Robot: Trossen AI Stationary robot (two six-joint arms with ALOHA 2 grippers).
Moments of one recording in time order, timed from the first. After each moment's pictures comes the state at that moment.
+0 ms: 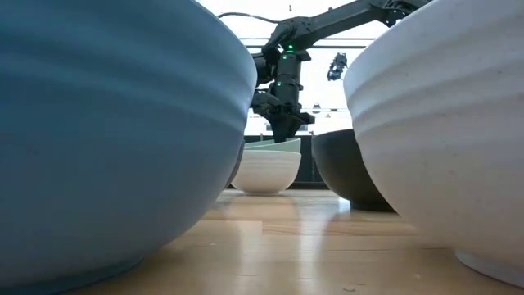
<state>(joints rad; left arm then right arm) 0.19 0.52 0.35 -0.09 0.01 -0.28 -0.43 2.31 2.21 -1.36 -0.06 0.26</state>
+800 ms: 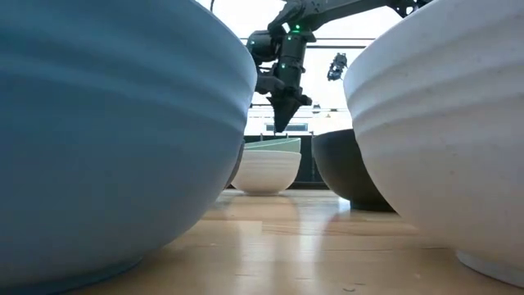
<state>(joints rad) 0.19 0.52 0.35 -0.11 0.01 -0.30 -0.41 2.22 2.21 -1.33 0.05 0.14</state>
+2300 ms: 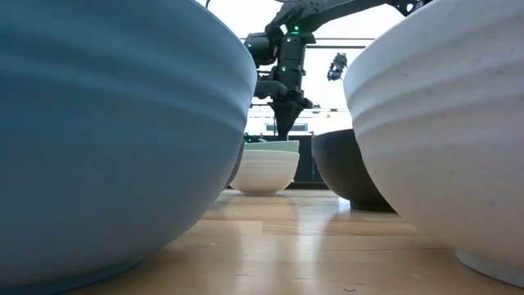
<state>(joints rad) 0.19 0.52 0.35 -0.11 0.00 -0.30 -0.37 2.20 2.12 -1.31 0.07 0.14</state>
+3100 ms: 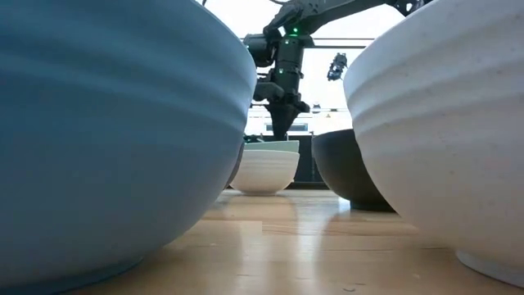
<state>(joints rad) 0.19 0.52 0.35 -0.11 0.00 -0.30 -0.36 2.20 2.09 -1.26 0.05 0.16</state>
